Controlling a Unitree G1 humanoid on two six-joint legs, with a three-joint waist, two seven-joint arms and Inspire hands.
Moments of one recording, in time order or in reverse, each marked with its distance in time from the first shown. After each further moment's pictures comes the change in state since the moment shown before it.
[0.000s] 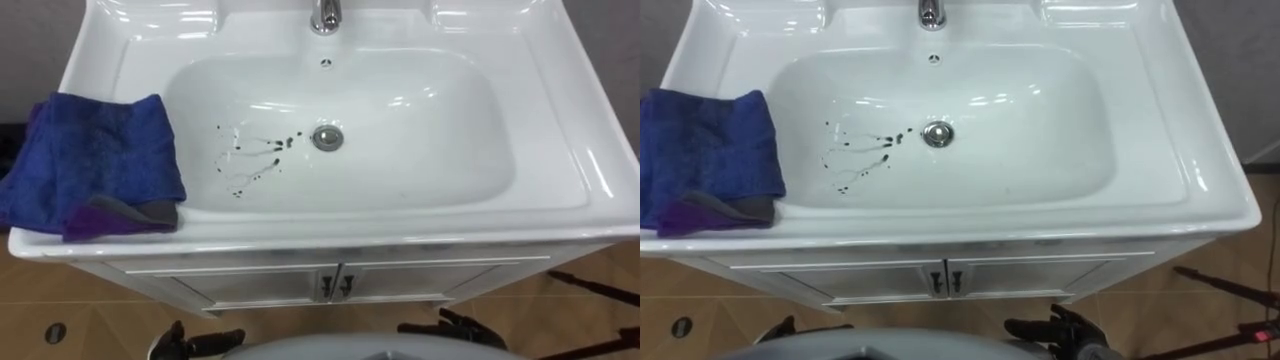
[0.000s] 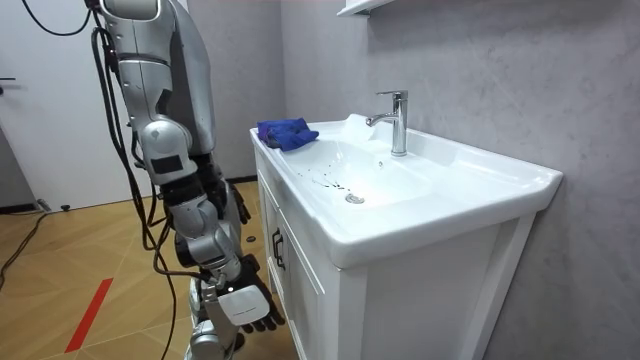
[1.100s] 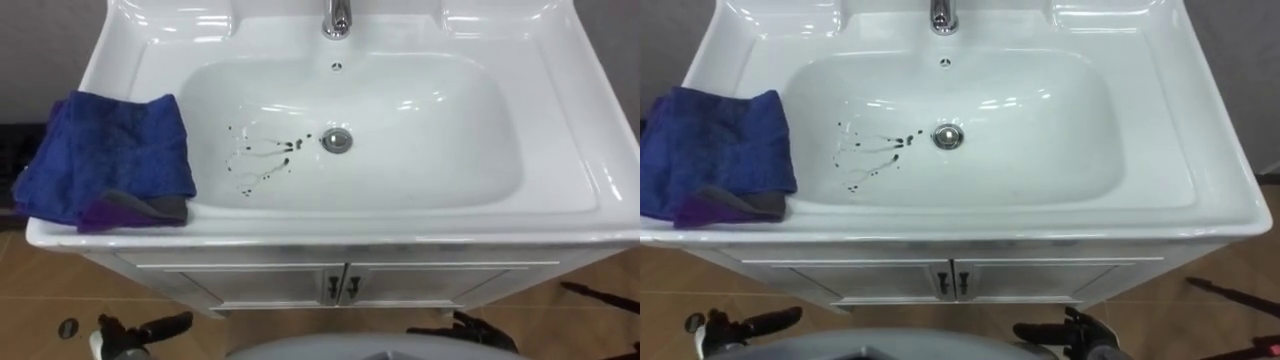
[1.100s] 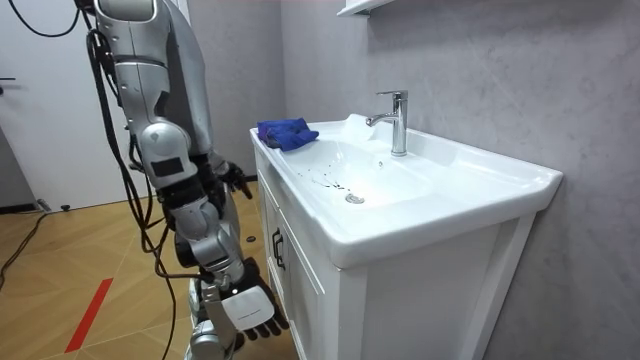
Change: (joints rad) left arm 0.022 0.009 0.141 -0.246 0.097 -0.075 0.383; right arm 0.007 -0.020 -0.003 -0.006 -0.036 -0.009 -0.064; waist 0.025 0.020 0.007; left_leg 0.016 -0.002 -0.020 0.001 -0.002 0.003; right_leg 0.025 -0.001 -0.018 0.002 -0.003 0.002
